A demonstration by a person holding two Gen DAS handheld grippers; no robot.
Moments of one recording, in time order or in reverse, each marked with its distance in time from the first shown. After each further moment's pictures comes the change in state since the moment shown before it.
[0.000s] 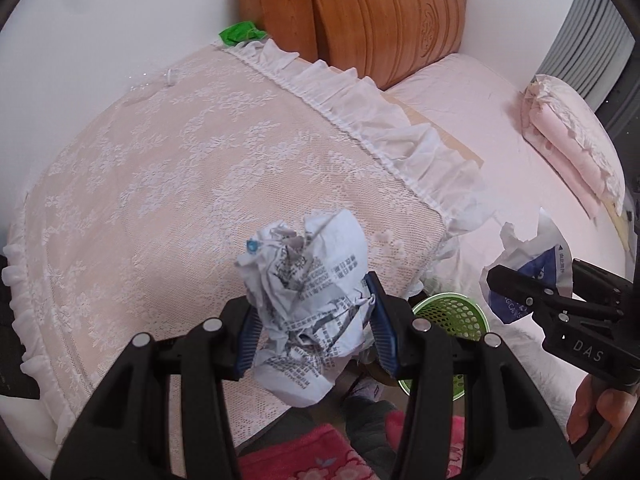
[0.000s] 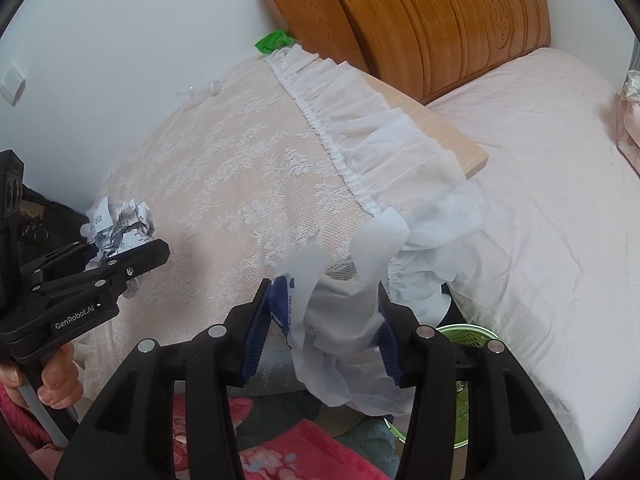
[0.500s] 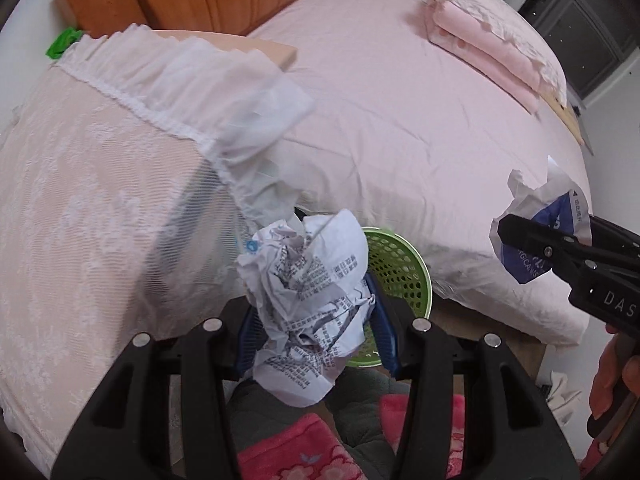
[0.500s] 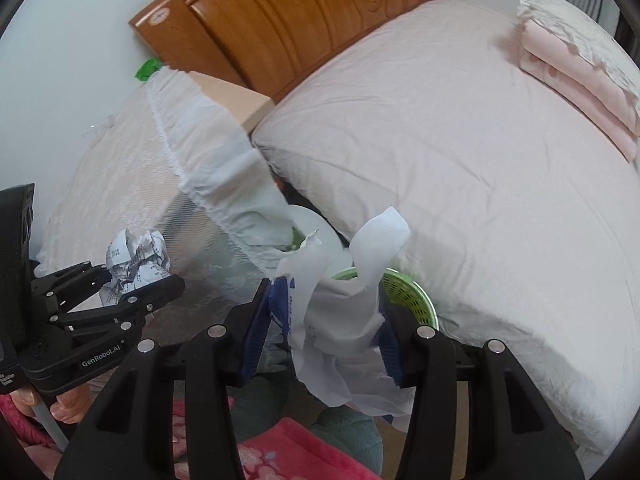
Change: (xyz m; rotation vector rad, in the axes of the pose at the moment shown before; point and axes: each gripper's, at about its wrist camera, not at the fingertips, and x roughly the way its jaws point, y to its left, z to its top) left arm 0.070 -0.179 -0.038 0.295 0.187 -0.196; right arm -0.060 -0.131 -0.067 0.260 0.028 -0.205
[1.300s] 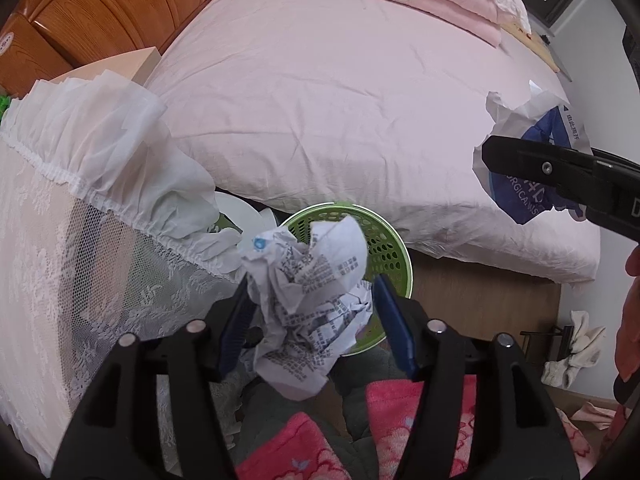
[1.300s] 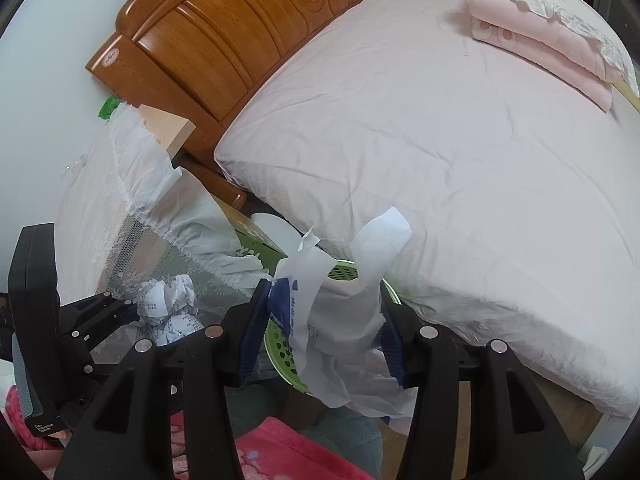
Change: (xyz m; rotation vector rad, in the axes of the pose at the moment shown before) left arm 0.032 -0.075 -0.001 0.213 0.076 -0.004; right arm -0.003 -0.080 -0.015 0.140 -0.030 -0.001
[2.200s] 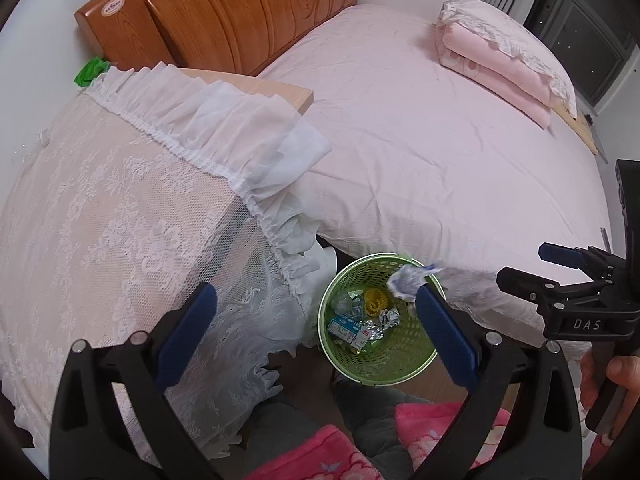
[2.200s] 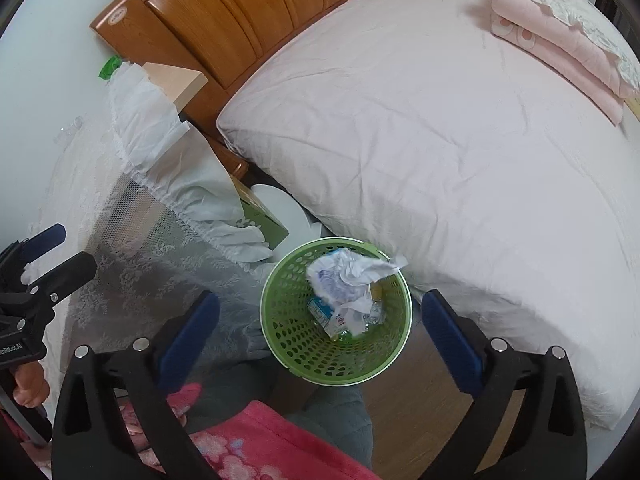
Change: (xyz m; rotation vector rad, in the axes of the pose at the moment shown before) left arm -0.066 0.081 -0.019 -0.229 -0.181 0.117; right arm 0.022 0.031 -0.012 -0.063 0.081 -0.031
